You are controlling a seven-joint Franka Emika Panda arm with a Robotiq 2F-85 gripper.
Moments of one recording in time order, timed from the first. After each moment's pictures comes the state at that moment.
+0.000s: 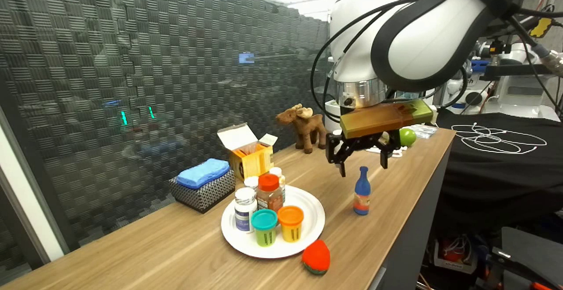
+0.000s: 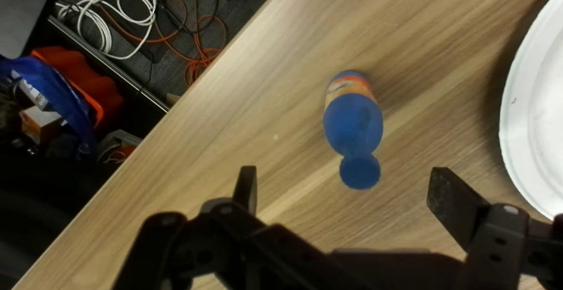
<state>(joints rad) 0.03 0.04 0.01 -2.40 -0.32 2.38 1.04</state>
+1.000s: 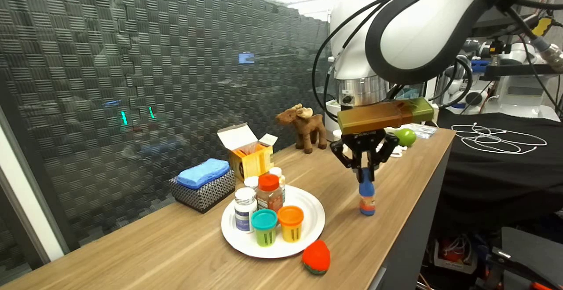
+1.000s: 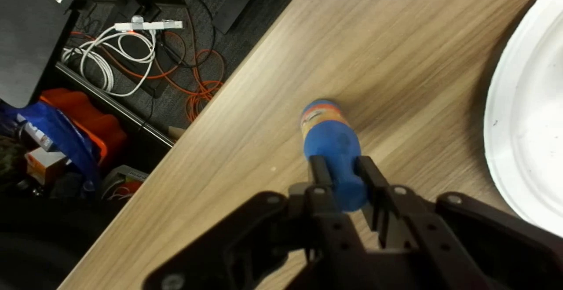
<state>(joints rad) 0.04 0.03 0.01 -2.40 -0.21 2.34 1.04</state>
